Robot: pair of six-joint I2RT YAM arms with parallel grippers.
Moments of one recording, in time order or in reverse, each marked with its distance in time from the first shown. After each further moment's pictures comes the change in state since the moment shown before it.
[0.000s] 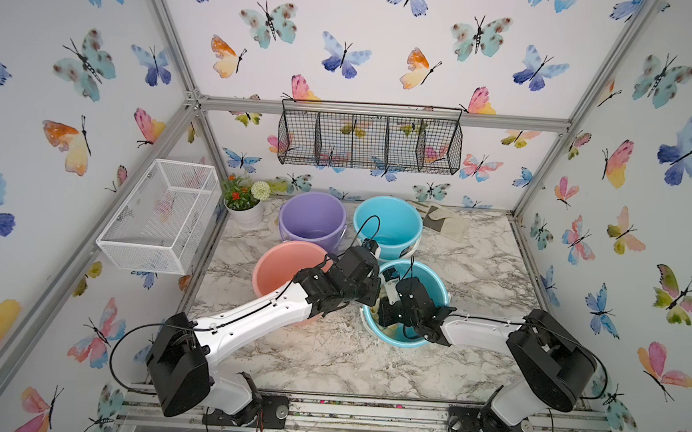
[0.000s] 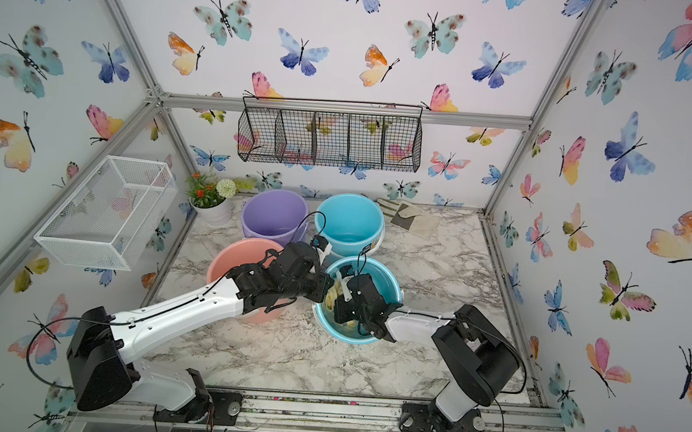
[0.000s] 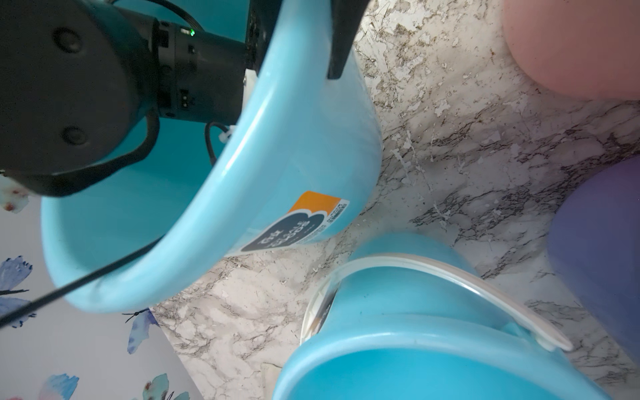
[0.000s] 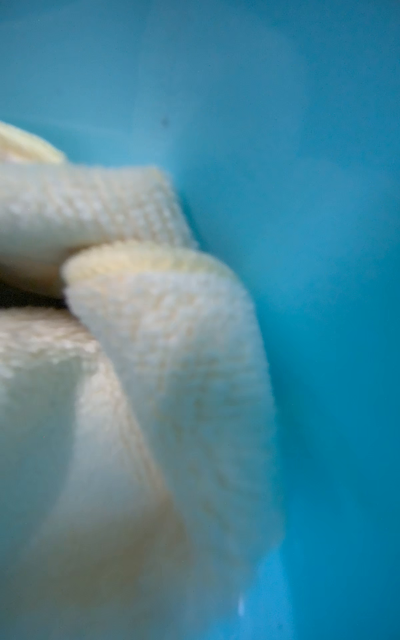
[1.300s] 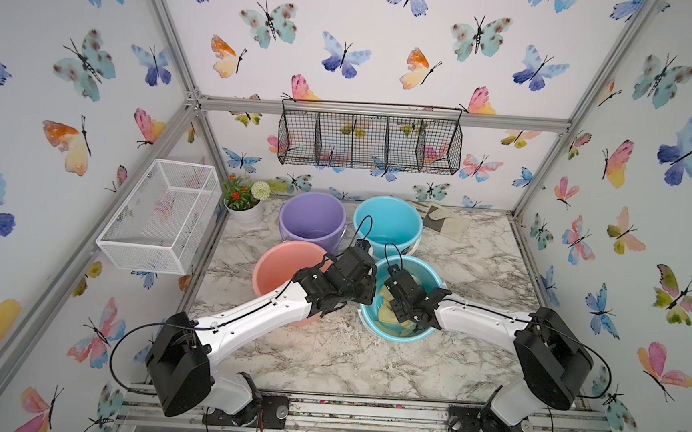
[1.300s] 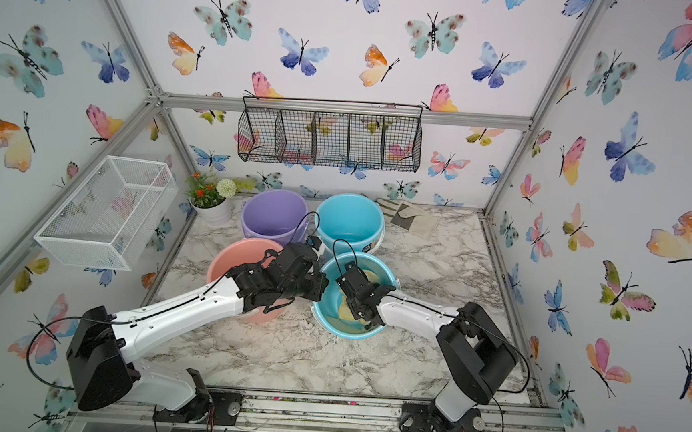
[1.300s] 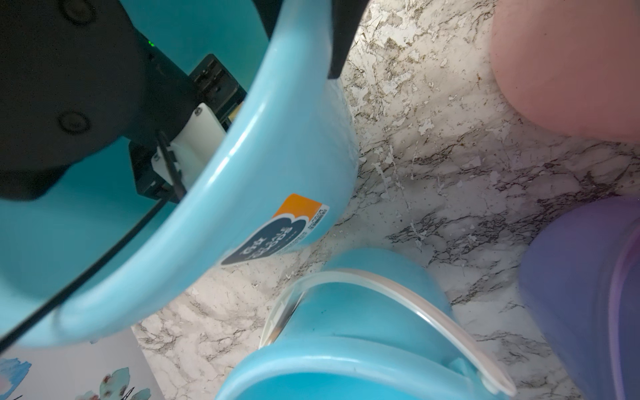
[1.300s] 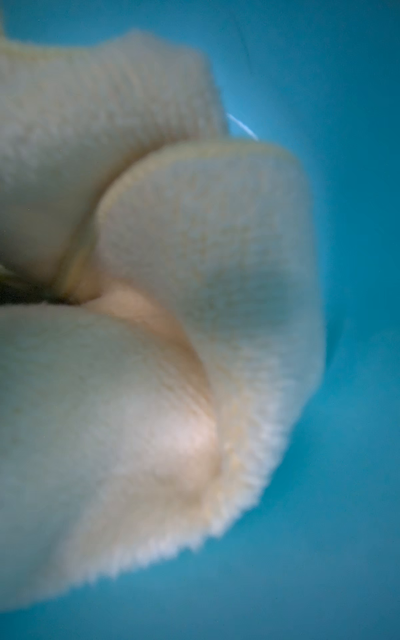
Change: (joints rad) left arm 0.017 0.000 -0.014 -0.032 -0.033 -0.061; right arm 0.024 0.023 0.262 -0.700 0.520 -0.199
